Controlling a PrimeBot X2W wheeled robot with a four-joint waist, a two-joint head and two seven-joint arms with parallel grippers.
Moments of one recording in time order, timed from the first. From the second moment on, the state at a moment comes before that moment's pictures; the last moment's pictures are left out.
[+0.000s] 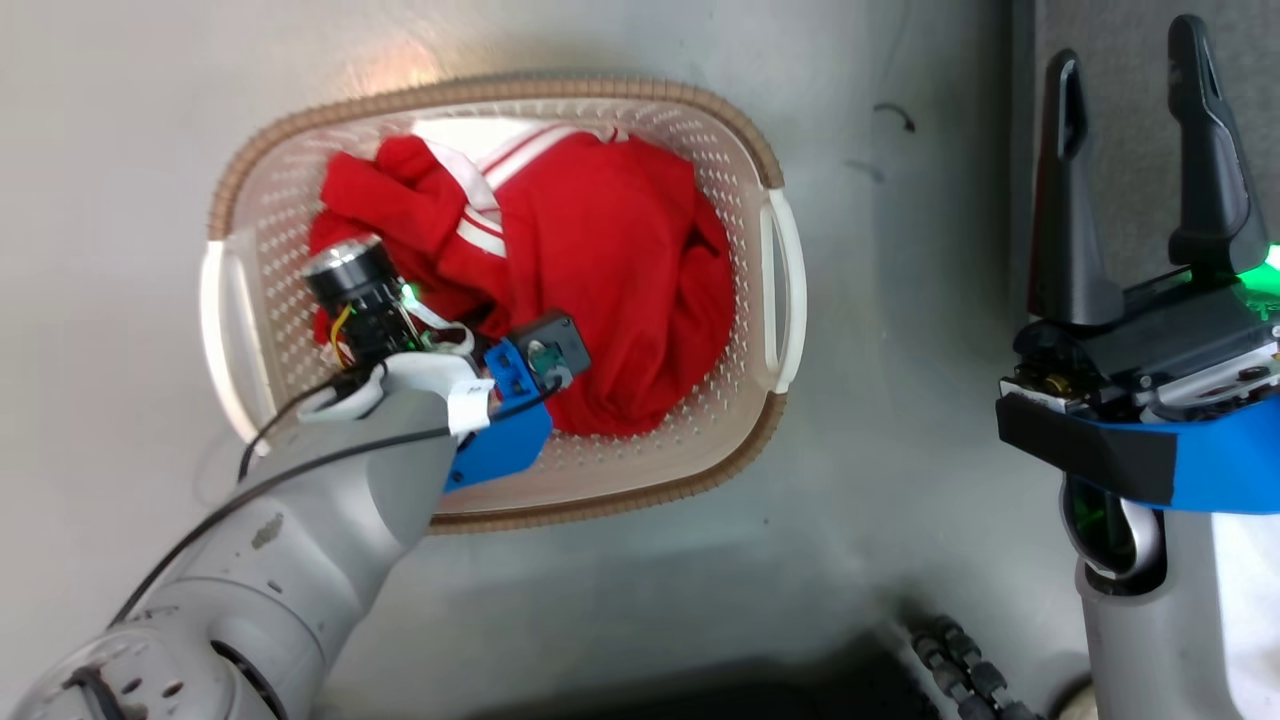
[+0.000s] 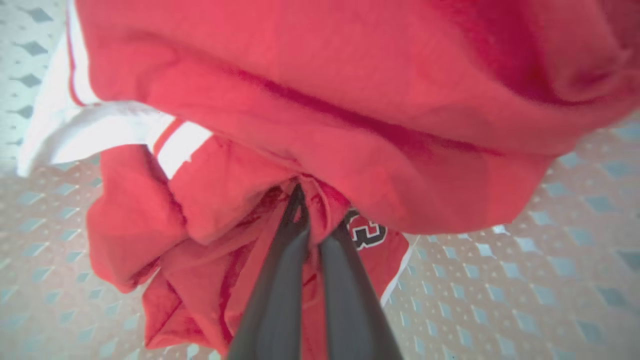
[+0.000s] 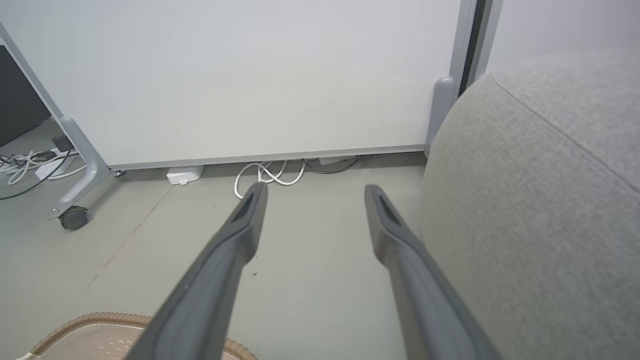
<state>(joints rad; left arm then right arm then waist) -1.05 0.09 -1.25 1.29 -0.12 -0.11 0.02 -0.45 -0.05 0.06 -0.18 0.16 0.13 -0.26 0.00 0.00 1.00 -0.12</state>
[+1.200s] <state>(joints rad) -0.80 0.06 -1.03 1.11 -0.41 -0.09 -0.26 -0.31 -0.05 0.04 -0.04 0.16 0.13 -0.26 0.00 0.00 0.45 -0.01</state>
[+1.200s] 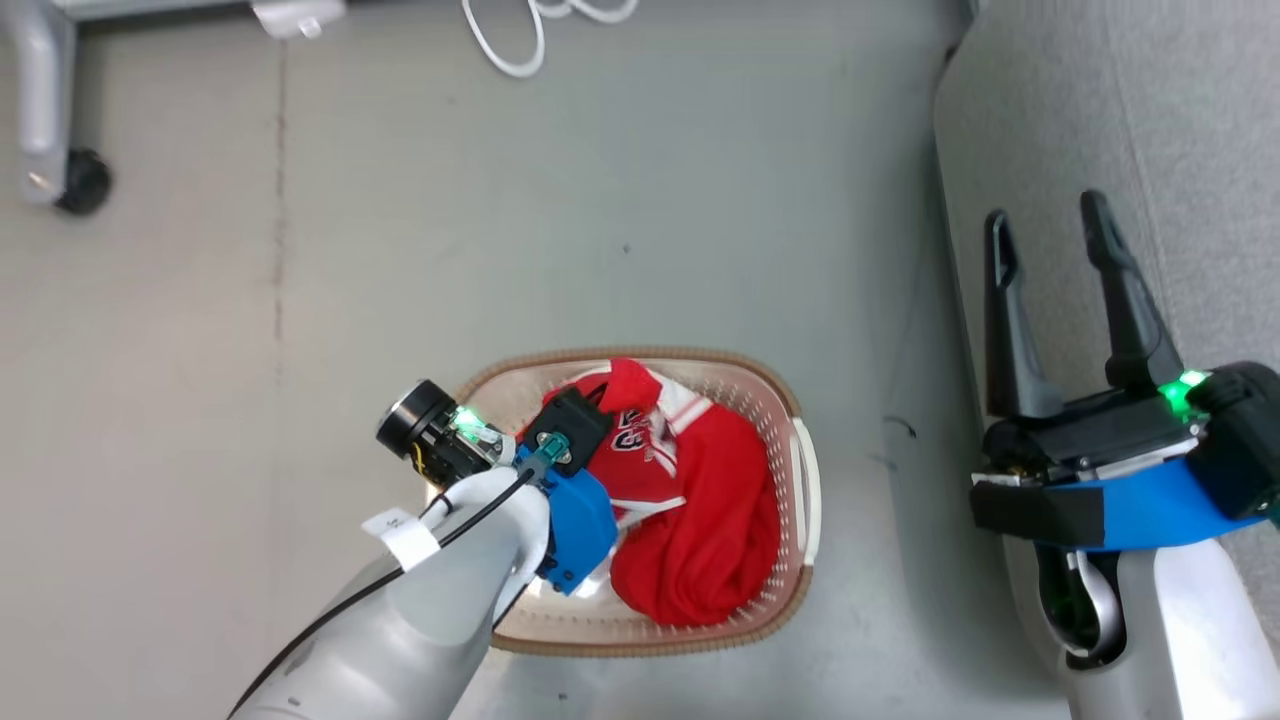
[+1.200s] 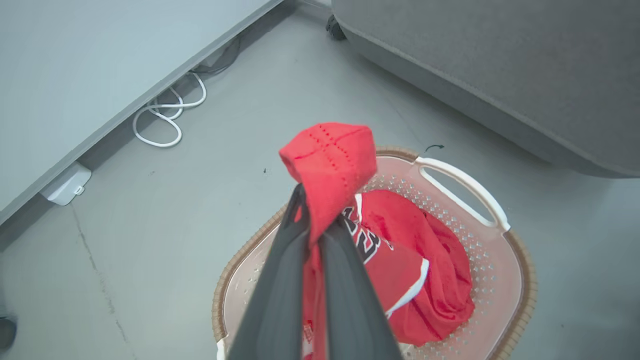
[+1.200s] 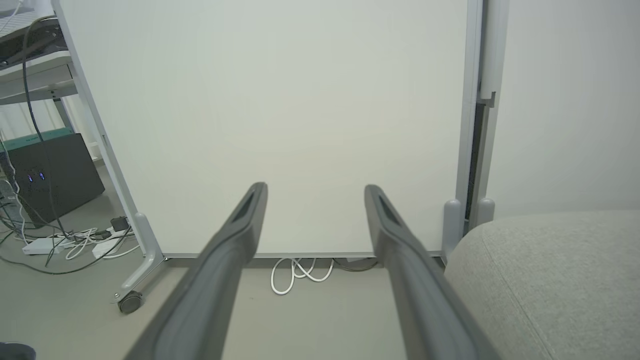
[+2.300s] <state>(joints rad) -0.53 0.11 -0.59 0.48 -0.33 -0.09 -0.26 -0.13 -0.05 0.03 0.02 0.19 0.13 -0.26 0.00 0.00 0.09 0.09</state>
